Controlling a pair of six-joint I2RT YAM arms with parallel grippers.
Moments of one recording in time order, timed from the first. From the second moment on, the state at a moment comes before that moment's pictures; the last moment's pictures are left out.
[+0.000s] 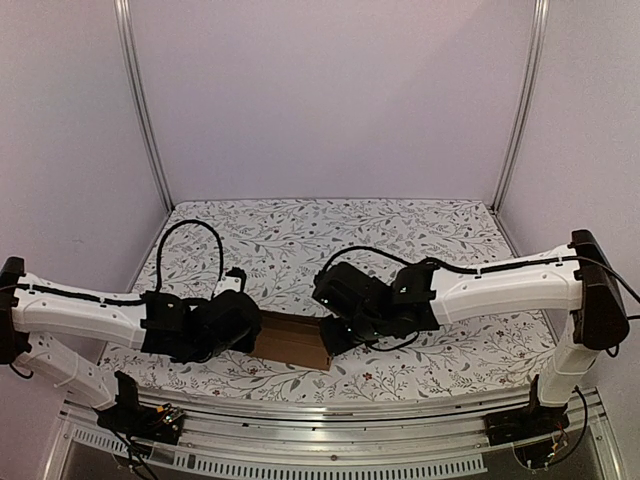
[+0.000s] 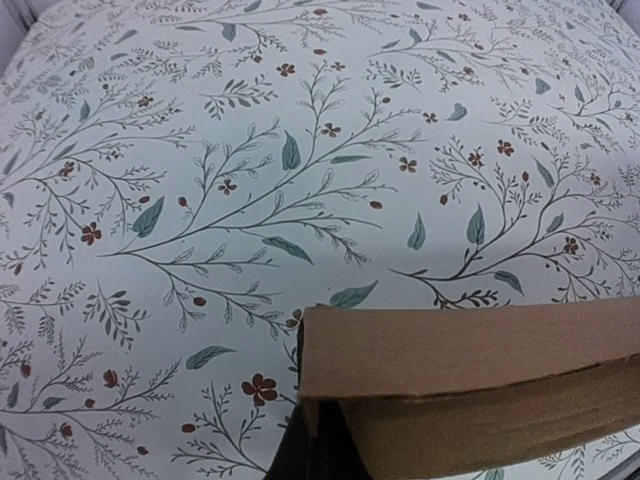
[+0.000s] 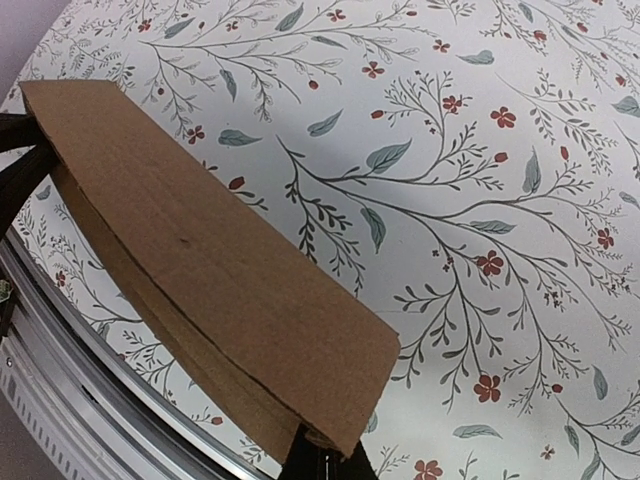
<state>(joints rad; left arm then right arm) -1.17 1.29 0.70 -0.44 -0.65 -0.85 1.25 1.77 1.29 -0.50 0.23 0.68</state>
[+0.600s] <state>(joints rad) -1.18 1.30 0.70 -0.43 -0.66 -0.85 1.25 1.84 1.40 -0.60 0.26 0.73</state>
